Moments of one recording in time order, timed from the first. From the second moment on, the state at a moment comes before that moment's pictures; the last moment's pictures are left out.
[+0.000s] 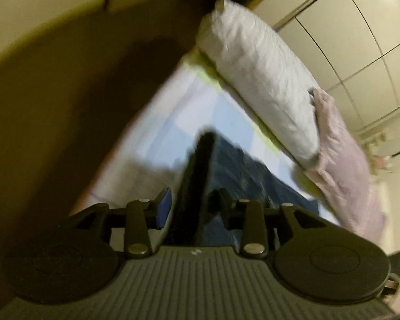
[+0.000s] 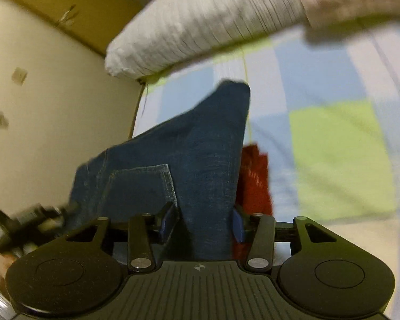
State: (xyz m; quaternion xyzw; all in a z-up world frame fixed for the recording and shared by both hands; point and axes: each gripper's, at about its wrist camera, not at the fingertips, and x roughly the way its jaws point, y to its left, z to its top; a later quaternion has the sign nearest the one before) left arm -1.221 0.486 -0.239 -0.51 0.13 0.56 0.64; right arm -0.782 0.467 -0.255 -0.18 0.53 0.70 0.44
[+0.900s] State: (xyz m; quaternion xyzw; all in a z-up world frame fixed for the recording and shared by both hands) left arm -1.142 0.404 -0.261 -0.35 0.32 0.57 0.67; right arm -0.879 0.386 -0.267 -0.37 0.33 0.74 0.45
